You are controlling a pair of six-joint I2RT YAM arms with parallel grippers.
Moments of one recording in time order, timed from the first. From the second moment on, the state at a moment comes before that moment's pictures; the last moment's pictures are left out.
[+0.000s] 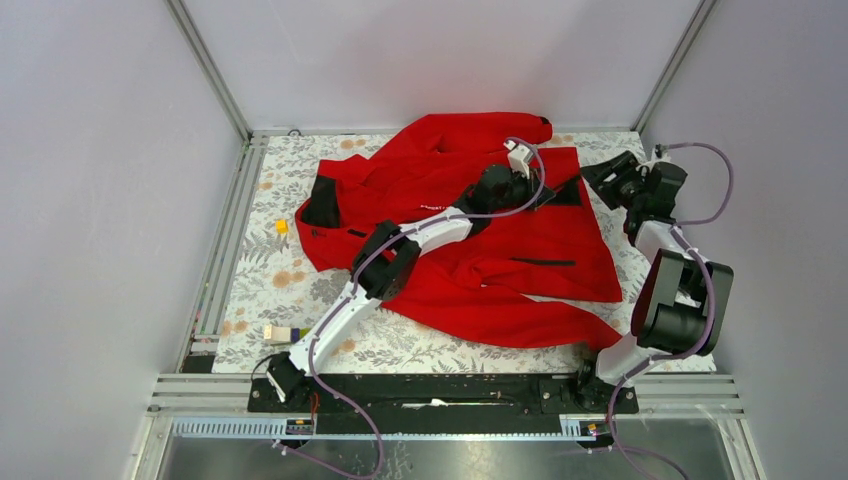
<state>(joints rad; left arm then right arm) -0.81 2.72 2.25 0.41 0.28 -0.49 -0.31 1.60 0.92 0.28 -0.53 0.73</state>
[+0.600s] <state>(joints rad) -0.77 2.76 2.25 0.47 0.36 -0.70 -0.38 1.96 0.91 0.87 -0.89 1.00</state>
